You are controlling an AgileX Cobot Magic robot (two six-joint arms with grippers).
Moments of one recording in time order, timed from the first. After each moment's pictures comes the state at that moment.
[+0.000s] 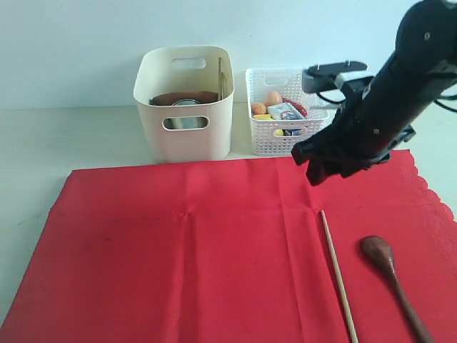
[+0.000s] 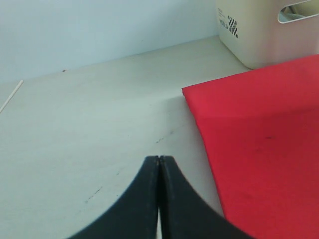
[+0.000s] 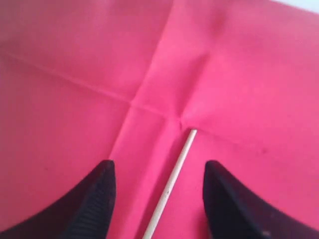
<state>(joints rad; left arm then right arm) 0.01 0.01 0.00 -0.11 0.37 0.34 0.32 1.73 -1.14 0.18 0.74 -0.13</state>
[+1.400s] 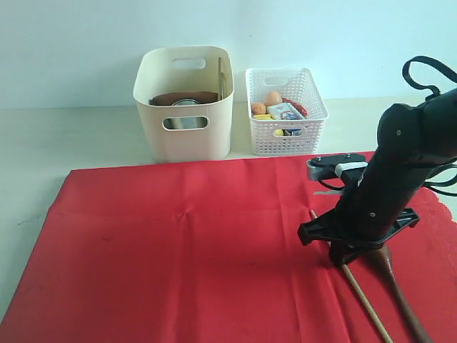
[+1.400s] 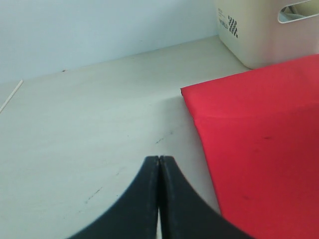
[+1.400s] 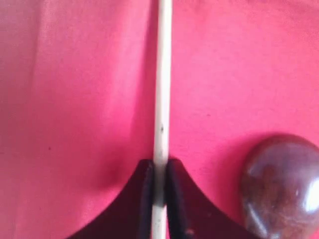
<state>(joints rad) 0.01 0.01 0.00 -0.11 0.37 0.34 0.32 1.88 -0.94 0.22 0.64 -0.09</state>
